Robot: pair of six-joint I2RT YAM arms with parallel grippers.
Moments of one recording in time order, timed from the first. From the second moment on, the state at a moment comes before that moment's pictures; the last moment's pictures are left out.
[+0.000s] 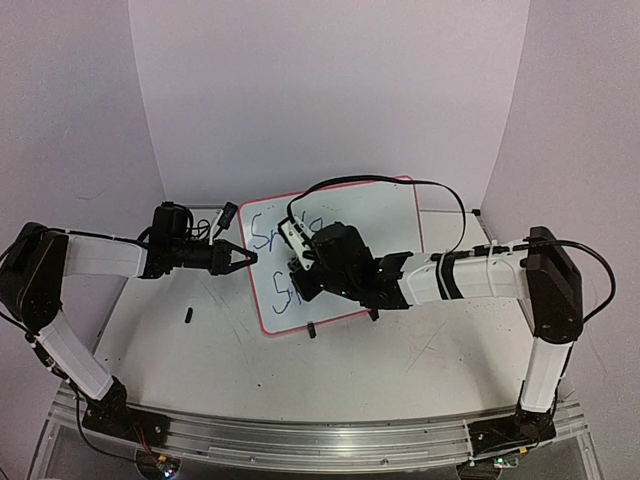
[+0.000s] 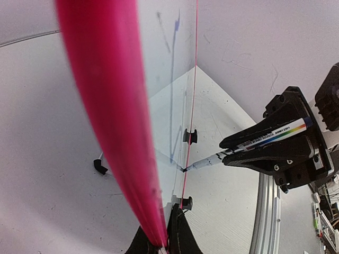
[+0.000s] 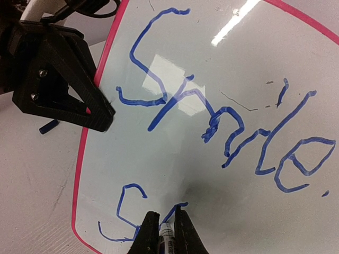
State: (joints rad) left arm -0.36 1.59 0.85 0.24 0.87 -0.15; right arm 1.03 1.92 1.35 0.10 0.29 -0.03
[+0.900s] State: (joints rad) left arm -0.36 1.59 0.85 0.24 0.87 -0.15; right arm 1.03 1.89 1.22 0.13 0.28 0.06
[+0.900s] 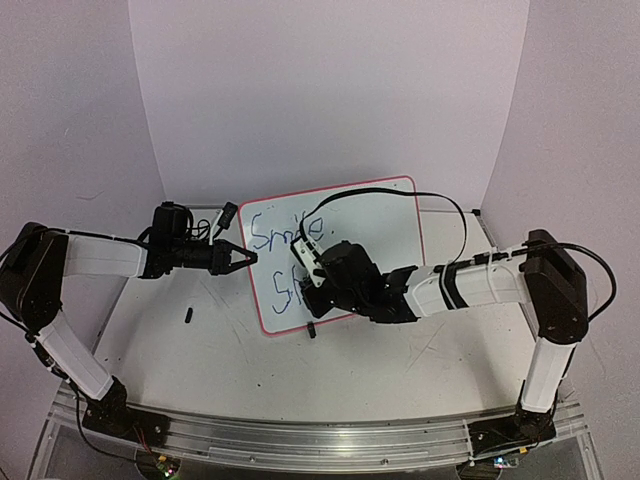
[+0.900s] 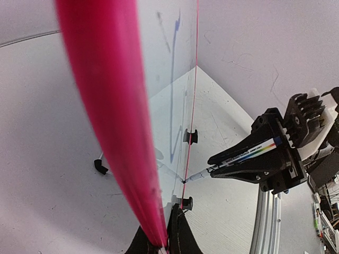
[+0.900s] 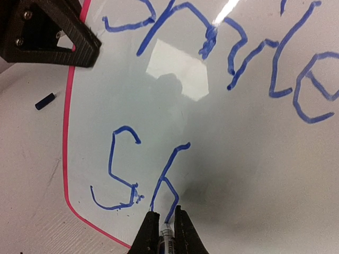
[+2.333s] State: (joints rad) left arm -0.36 1.59 0.85 0.24 0.87 -0.14; right arm 0.98 1.78 1.23 0.15 0.21 -0.02
